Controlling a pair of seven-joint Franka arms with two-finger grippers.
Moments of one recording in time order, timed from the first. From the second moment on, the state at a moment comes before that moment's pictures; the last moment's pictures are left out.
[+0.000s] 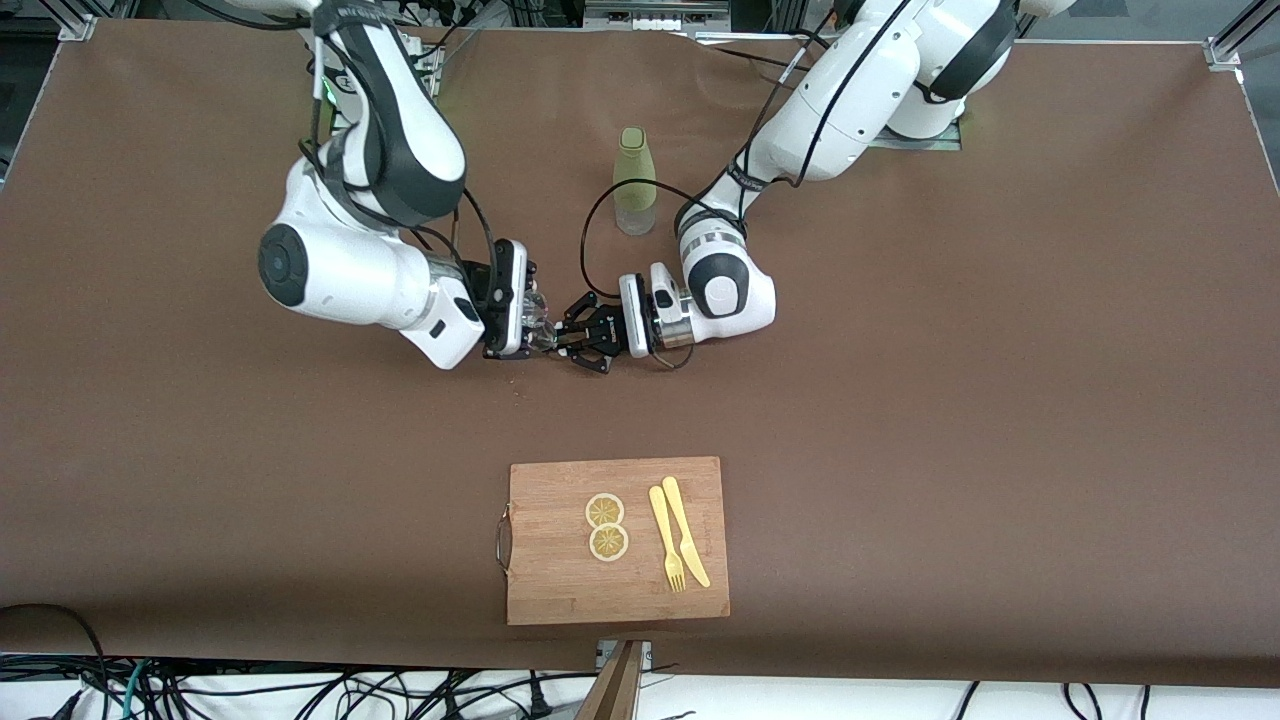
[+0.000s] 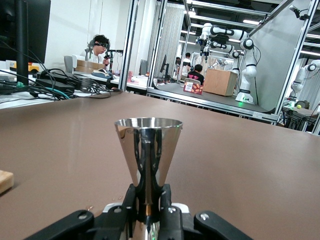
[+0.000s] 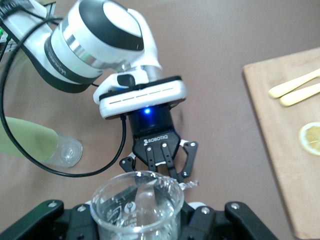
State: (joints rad) left arm -0.60 0.97 -0.17 -1.52 -2.22 2.29 2.53; right arm 0.68 0.37 -0.30 -1.66 0.72 1.95 -1.34
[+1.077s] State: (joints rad) left arm -0.35 0.85 -0.15 -1.76 -2.03 2.10 2.61; right arm 0.28 0.18 -0.05 -1.63 0.94 1.98 -1.54
